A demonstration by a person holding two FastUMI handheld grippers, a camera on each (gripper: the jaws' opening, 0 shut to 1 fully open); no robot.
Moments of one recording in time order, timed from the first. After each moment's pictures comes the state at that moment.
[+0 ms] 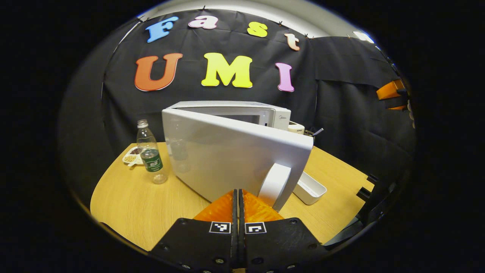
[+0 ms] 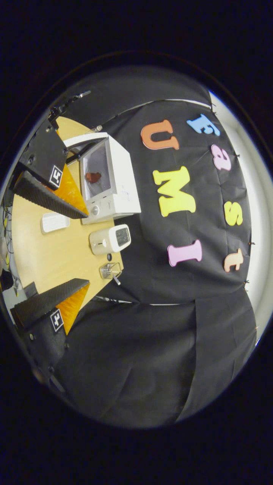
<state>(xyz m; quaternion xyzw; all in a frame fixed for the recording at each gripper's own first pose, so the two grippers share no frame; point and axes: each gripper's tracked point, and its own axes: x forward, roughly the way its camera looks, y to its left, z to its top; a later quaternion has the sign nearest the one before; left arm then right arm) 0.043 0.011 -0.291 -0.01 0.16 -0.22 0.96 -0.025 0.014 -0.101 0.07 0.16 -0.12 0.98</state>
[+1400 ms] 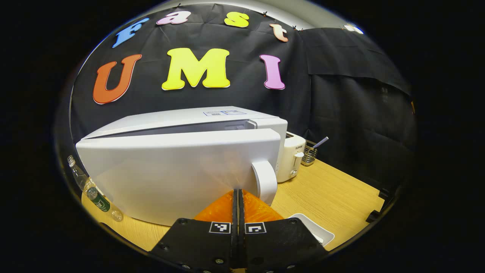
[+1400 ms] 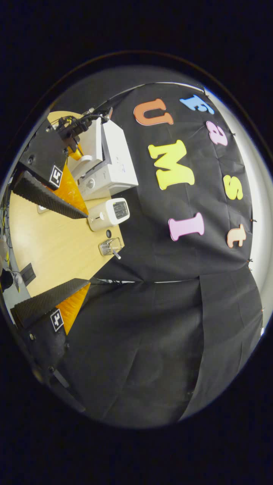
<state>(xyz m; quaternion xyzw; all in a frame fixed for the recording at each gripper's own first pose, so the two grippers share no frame) 0.209 -0.120 -0.274 0.01 0.14 -0.23 0.96 -0.022 -0.056 -0.103 0.09 0.17 -0.18 0.96</state>
